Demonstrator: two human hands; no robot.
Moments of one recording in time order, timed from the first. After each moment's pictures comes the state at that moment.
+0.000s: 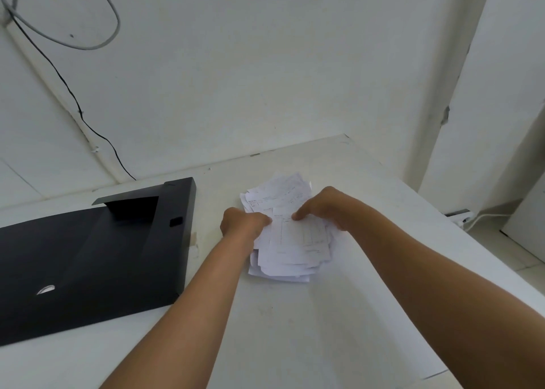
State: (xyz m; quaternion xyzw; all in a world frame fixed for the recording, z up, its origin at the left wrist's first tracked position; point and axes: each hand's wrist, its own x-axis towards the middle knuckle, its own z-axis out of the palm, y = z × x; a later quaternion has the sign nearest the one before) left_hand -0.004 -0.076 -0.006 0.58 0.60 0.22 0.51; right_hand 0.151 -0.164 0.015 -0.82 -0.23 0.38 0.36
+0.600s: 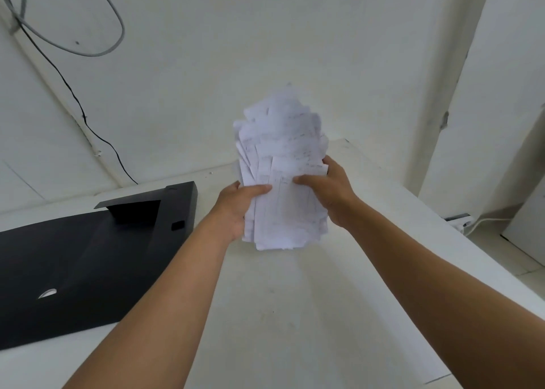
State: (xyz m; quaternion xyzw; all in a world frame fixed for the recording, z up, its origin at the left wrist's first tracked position) left_hand -0.008 -0.061 0.037 0.53 0.40 0.27 0.69; right_hand 0.148 -0.168 0.033 -0.63 -0.29 0.29 0.66
